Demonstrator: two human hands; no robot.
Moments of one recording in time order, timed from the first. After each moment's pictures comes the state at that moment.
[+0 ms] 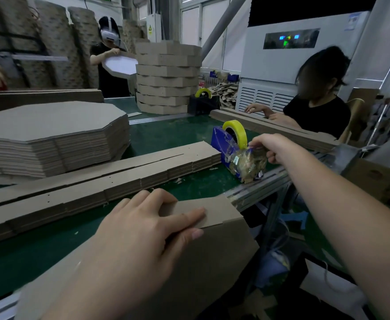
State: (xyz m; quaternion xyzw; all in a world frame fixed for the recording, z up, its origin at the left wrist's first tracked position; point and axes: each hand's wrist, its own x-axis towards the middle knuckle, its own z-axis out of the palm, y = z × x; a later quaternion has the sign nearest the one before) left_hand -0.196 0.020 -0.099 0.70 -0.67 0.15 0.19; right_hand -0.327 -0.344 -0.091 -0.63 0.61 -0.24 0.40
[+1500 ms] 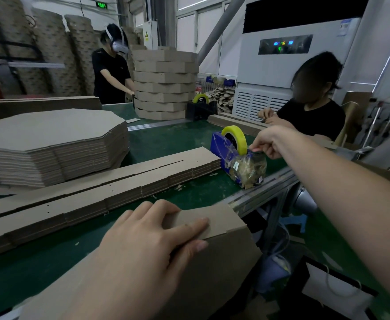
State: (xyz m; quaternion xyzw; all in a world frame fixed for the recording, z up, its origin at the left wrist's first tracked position) left_hand -0.194 0.020 -0.101 0.69 -0.68 0.17 0.19; right_hand -0.314 -0.333 -0.043 -0.60 0.66 -0.09 0.43
